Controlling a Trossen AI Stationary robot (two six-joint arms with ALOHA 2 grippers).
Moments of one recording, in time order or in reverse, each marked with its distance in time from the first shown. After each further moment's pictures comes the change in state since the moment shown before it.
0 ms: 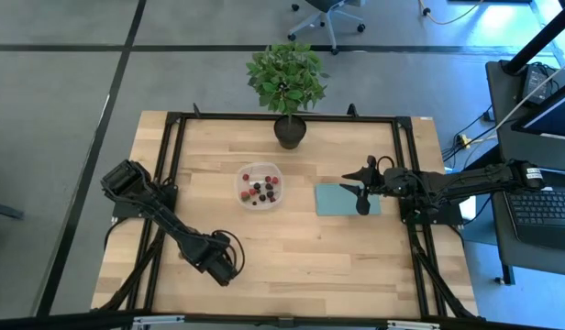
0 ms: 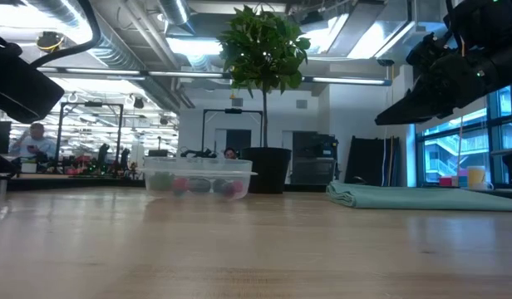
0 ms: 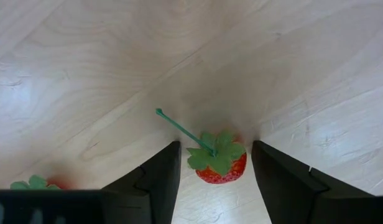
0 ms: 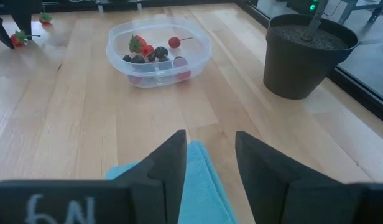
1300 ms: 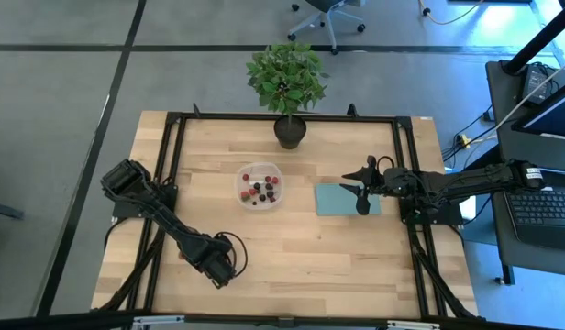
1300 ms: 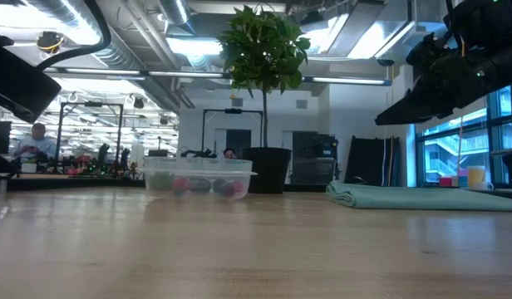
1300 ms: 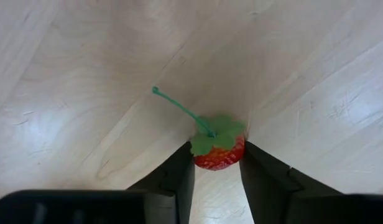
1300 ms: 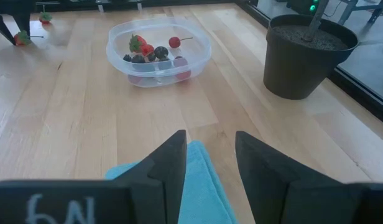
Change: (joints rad) left arm 0.013 0.000 0.000 0.008 -0.015 0.238; right arm 0.000 0.000 0.000 0.000 0.000 -0.004
